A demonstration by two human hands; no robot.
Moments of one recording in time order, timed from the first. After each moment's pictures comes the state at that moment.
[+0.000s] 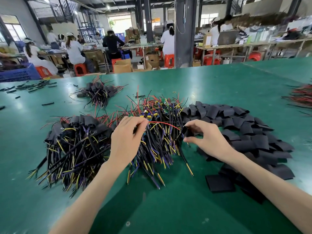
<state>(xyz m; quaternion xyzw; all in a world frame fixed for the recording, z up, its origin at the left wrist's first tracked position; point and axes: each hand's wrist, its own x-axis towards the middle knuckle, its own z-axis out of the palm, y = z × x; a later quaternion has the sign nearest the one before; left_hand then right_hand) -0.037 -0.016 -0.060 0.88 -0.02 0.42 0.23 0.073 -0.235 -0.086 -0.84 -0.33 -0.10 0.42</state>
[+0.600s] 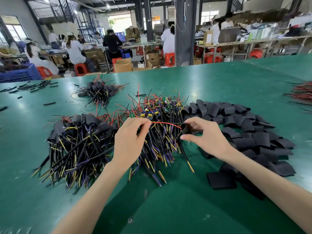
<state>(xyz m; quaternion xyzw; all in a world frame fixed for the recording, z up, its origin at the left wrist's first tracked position) -0.041 -0.023 -0.064 0.87 0.00 0.41 0.26 0.059 -0.229 -0.080 -0.83 -0.31 -0.10 0.46</state>
